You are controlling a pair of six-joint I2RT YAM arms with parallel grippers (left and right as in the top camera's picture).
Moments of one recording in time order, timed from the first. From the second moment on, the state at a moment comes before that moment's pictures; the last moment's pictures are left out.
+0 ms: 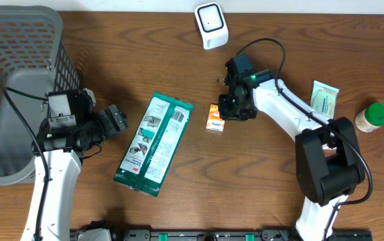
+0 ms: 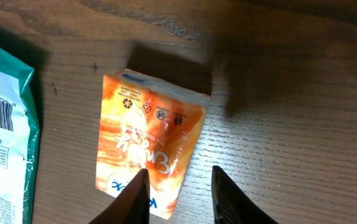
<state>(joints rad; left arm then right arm) 0.15 1.24 0.86 -0.69 0.28 -0.38 0.40 1.98 1.39 -0.80 -0.21 0.39</state>
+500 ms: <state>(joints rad) 0.15 1.24 0.86 -0.69 0.28 -0.38 0.40 1.98 1.33 -0.68 -0.19 0.40</state>
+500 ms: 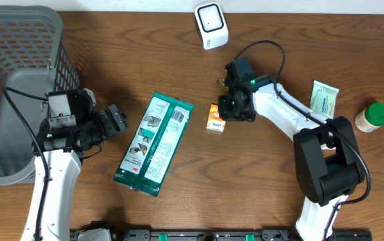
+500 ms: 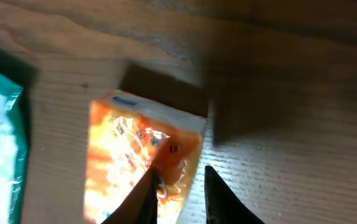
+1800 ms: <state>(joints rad) 0.15 1.24 0.86 -0.69 0.28 -0.38 0.40 1.89 1.14 -0.50 -0.23 0.53</state>
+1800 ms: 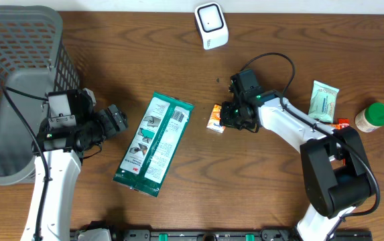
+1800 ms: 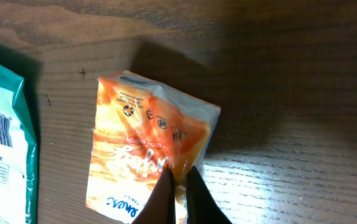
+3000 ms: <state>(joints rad) 0.15 1.24 0.86 -0.69 0.28 -0.38 0.34 1.61 1.97 -1.36 0.04 0.24</state>
